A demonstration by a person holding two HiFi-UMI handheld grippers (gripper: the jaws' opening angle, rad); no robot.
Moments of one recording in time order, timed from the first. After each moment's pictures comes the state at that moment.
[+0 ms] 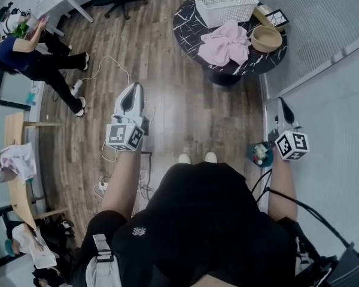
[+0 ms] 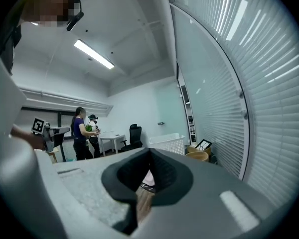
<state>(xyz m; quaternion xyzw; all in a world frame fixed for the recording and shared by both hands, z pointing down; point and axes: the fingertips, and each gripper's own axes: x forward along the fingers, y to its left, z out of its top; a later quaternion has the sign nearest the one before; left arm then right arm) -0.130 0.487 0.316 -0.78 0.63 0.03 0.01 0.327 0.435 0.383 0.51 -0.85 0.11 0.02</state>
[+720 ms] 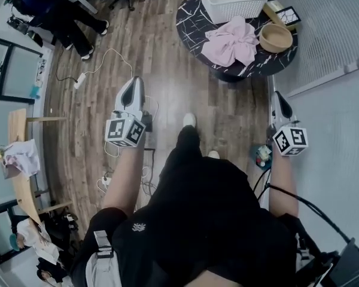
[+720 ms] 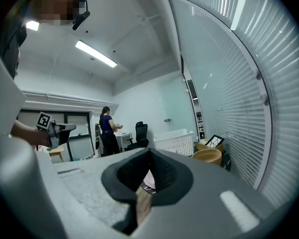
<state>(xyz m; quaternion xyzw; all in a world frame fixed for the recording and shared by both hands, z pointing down) -0.128 0.421 0.337 -0.75 0.66 0.03 -0.03 0.300 0.361 0.423 0.47 -0.87 0.11 0.02</state>
